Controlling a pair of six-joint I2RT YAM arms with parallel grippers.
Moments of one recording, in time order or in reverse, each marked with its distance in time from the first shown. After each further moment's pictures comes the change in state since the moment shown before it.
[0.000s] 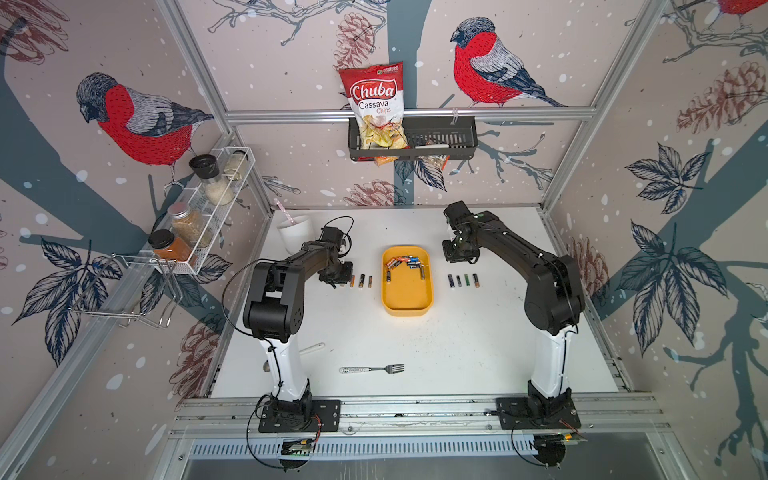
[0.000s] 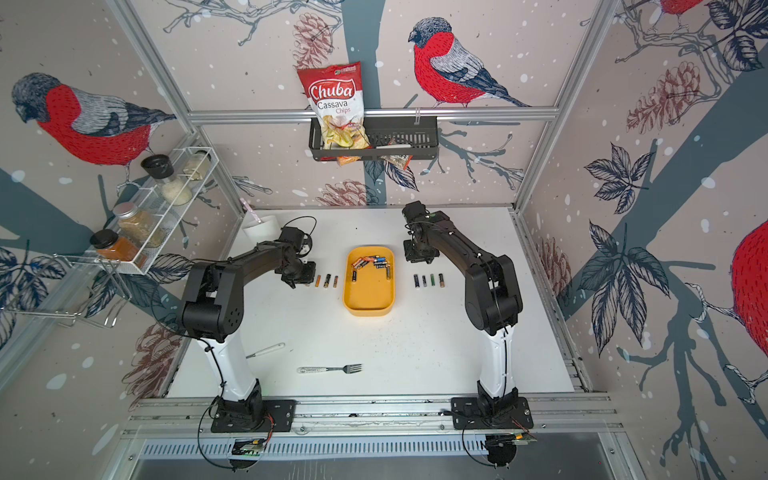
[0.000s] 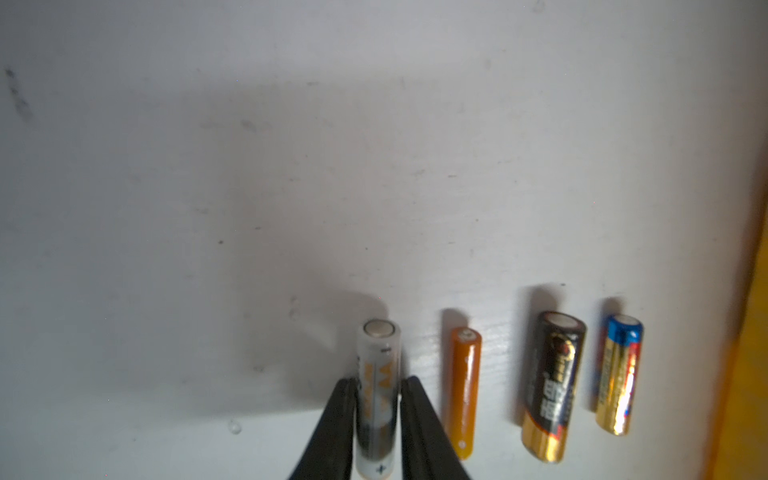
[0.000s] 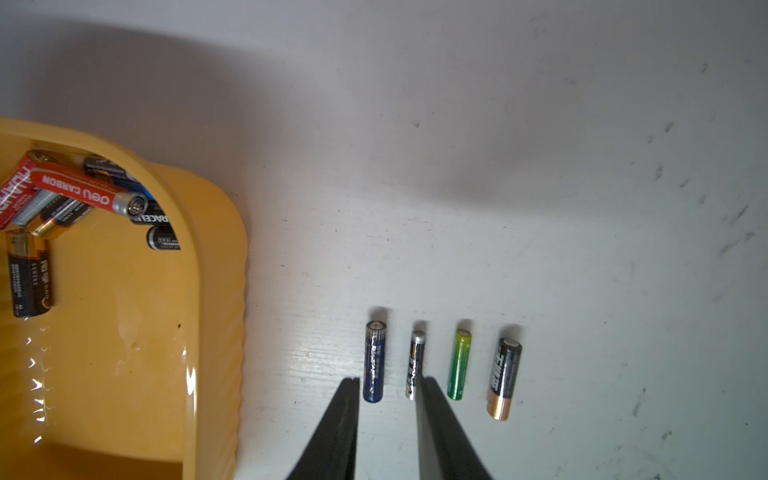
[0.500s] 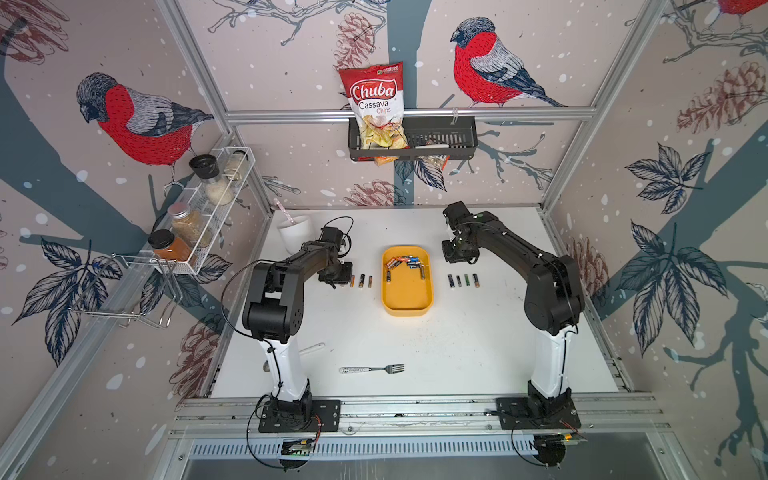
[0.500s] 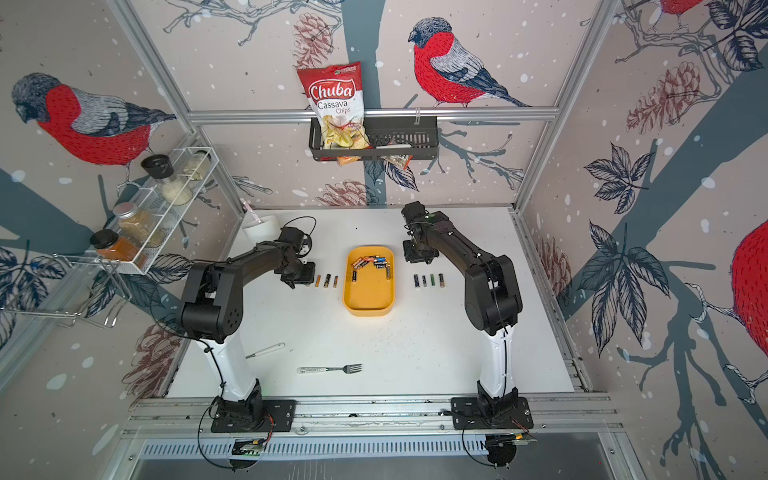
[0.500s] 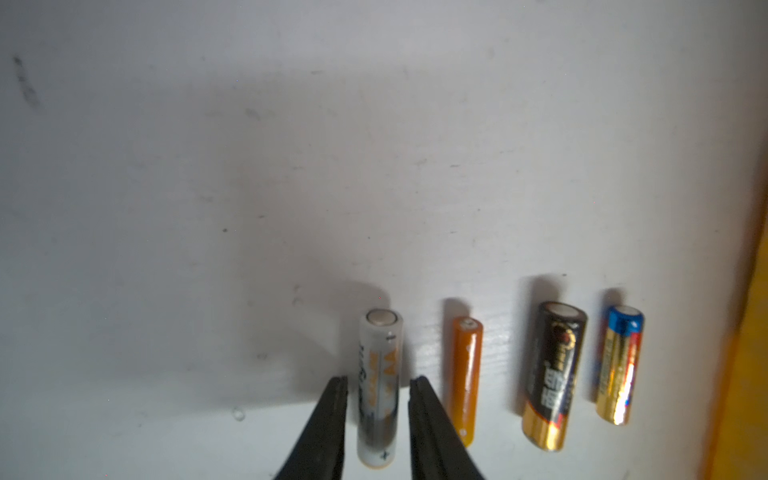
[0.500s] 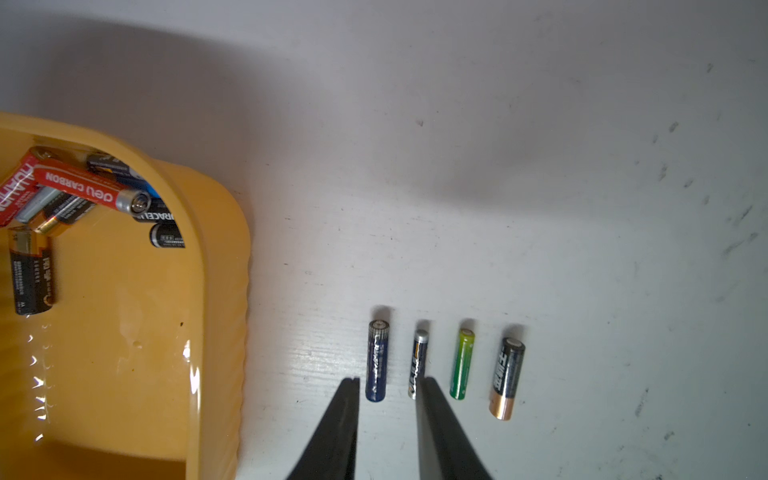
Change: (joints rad) left arm 0.000 -0.013 -0.002 -0.013 -0.001 0.000; right arm 0.005 0.000 -0.001 0.000 0.000 0.000
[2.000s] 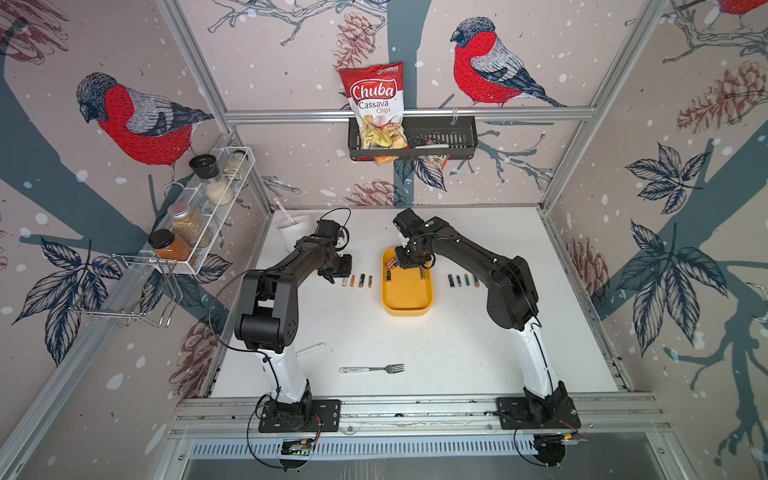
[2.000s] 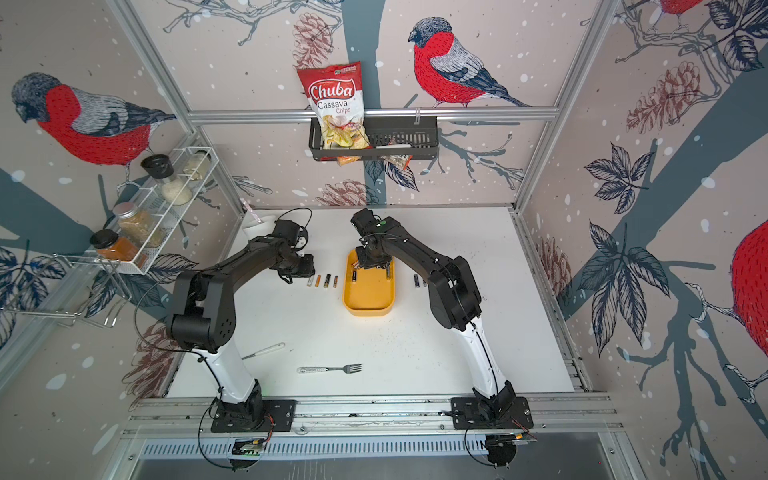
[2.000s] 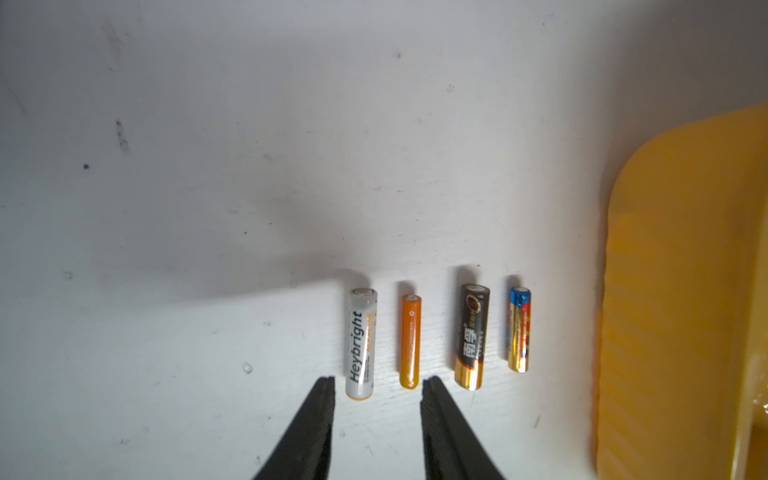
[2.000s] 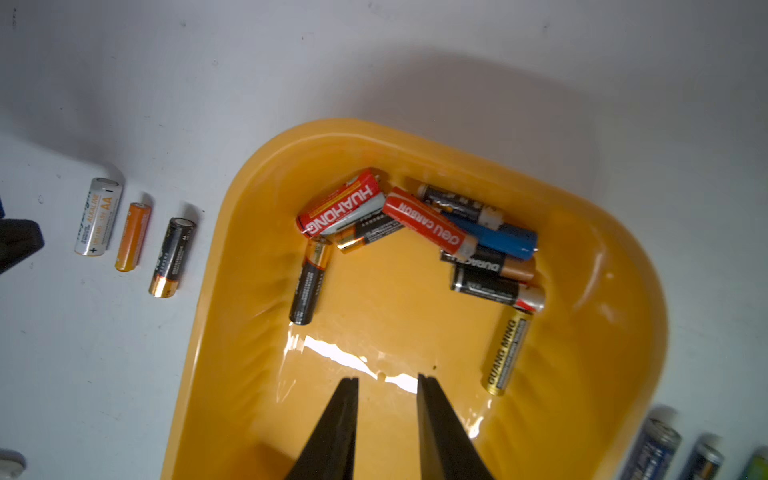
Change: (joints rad) left arm 0.000 -0.091 0.021 -0.037 0.046 -0.029; right arm 0.266 0.250 0.323 0.000 -0.099 0.112
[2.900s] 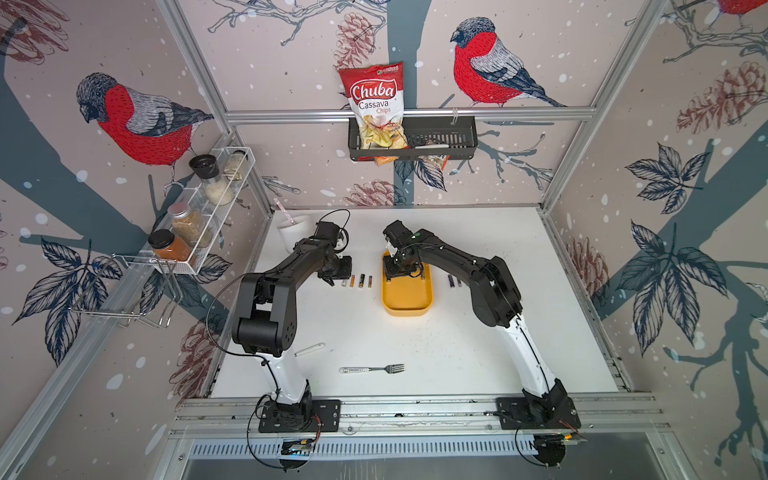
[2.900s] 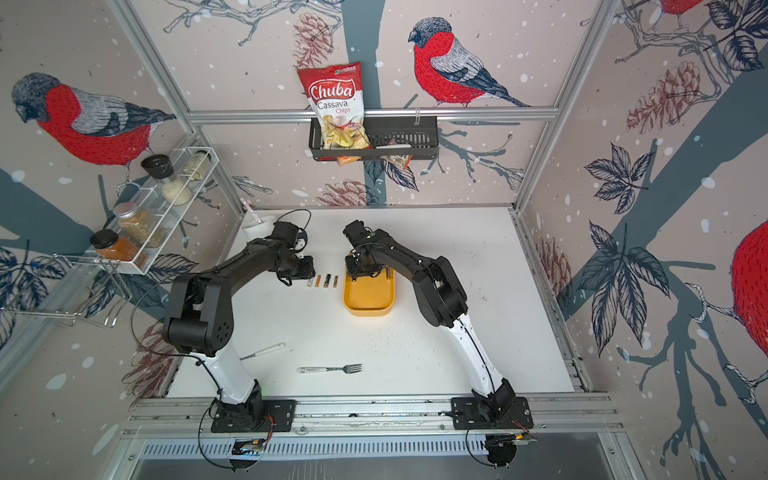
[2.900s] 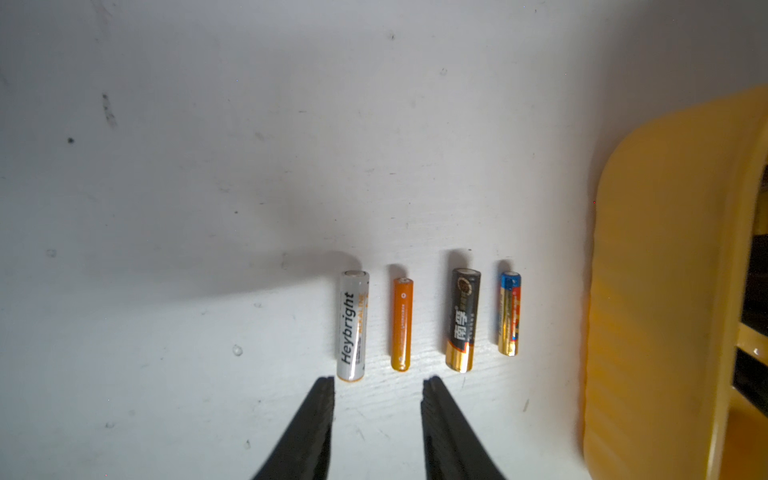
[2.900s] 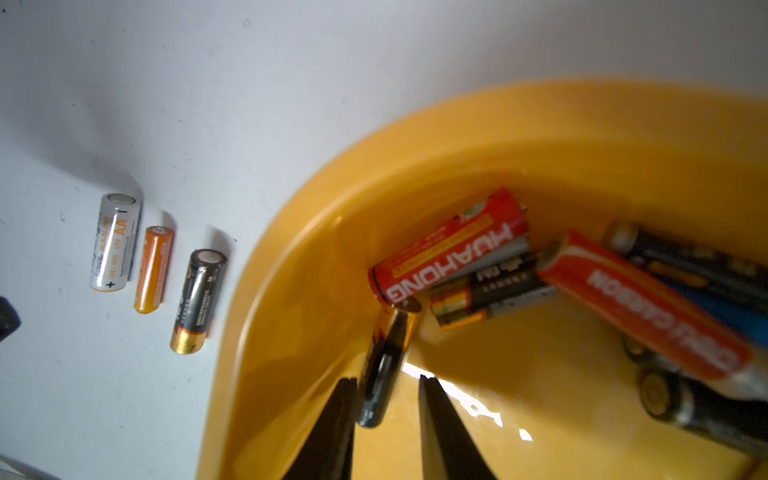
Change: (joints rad) left arm 0.000 -0.027 -0.029 0.004 0.020 -0.019; right arm 0.027 0.135 0.014 0.137 -0.128 0.071
